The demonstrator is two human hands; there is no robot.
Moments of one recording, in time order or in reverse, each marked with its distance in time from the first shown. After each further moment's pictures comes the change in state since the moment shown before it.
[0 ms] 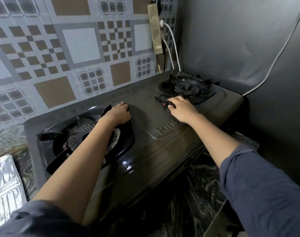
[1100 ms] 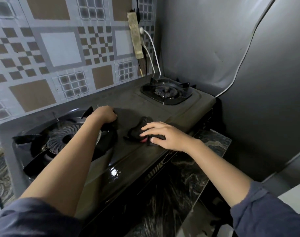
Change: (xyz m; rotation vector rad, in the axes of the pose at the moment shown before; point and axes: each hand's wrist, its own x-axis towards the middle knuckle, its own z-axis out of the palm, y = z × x) left_hand -0.015 0.028 -0.011 -0.023 -0.042 -0.060; right_hand -0.112 0.009 -0.001 0.219 -0.157 -0.517
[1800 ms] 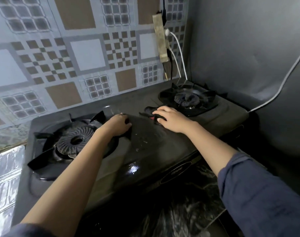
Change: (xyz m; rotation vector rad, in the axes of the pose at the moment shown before) left_hand 0.001 0.024 0.019 0.055 0.118 -0.051; right_hand 0.101 0.074 -0.042 -0.189 -0.097 0.106
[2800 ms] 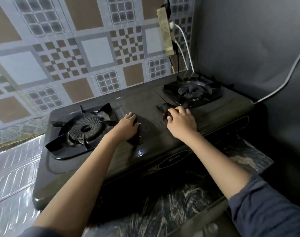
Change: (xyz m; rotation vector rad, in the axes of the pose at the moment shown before) left_hand -0.054 0.039 0.020 -0.111 0.023 -0.073; right_hand -0.062 -0.015 0.022 -0.029 0.347 0.240
